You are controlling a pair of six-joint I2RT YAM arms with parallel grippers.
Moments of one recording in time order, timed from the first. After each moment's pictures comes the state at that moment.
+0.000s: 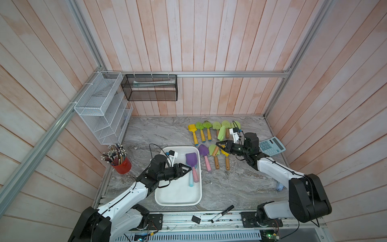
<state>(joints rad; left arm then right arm) -0.52 1.06 0.47 0.05 0.60 -0.89 0.27 1.40 0.74 0.18 -0.69 0.71</state>
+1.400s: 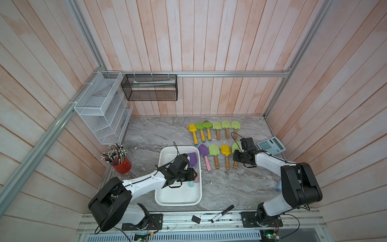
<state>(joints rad) -0.76 1.39 0.65 -0.15 0.22 -0.77 0.22 1.56 0.79 -0.27 0.00 0.41</state>
